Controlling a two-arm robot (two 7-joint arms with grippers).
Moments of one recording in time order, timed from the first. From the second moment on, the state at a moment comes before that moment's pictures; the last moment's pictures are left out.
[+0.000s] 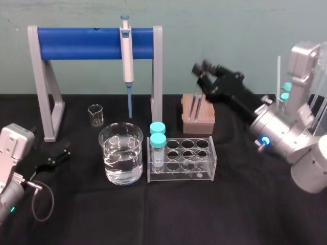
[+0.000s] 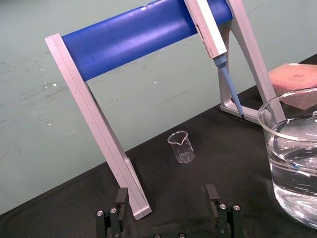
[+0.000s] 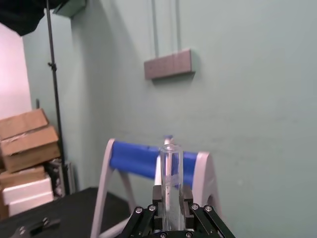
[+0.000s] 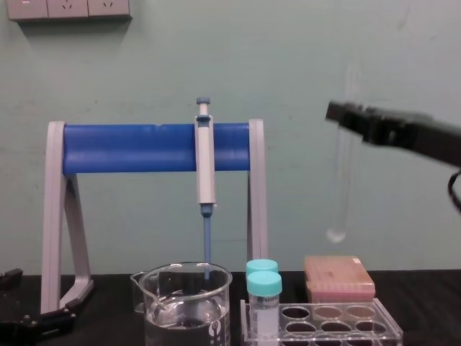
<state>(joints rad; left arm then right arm) -0.20 0.60 0.45 -1.41 -0.25 -0.12 0.03 0.36 0.35 -0.29 -1.49 0.53 -0.08 0.45</state>
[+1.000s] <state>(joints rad) -0.20 0.60 0.45 -1.41 -0.25 -0.12 0.03 0.35 0.37 -0.26 -1.52 0.52 -0.07 0.41</state>
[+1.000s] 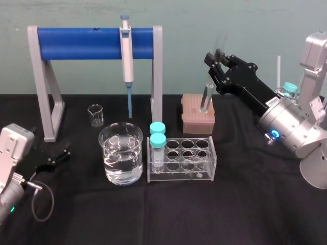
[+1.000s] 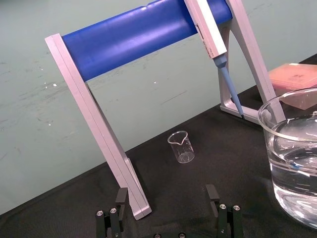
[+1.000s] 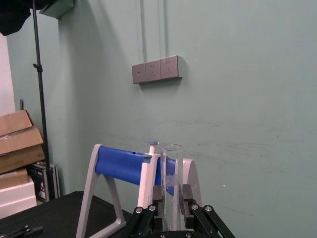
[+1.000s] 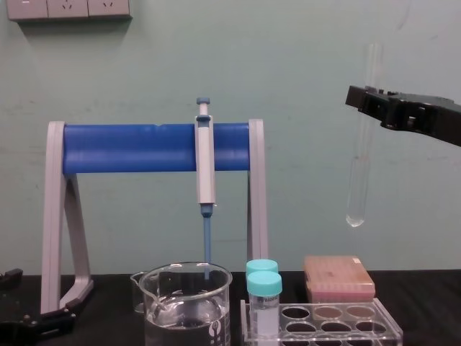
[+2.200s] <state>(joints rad) -0.20 0.60 0.45 -1.41 -0.25 -0.12 0.03 0.34 0.37 -0.26 -1.53 0.53 -0.05 0.40</state>
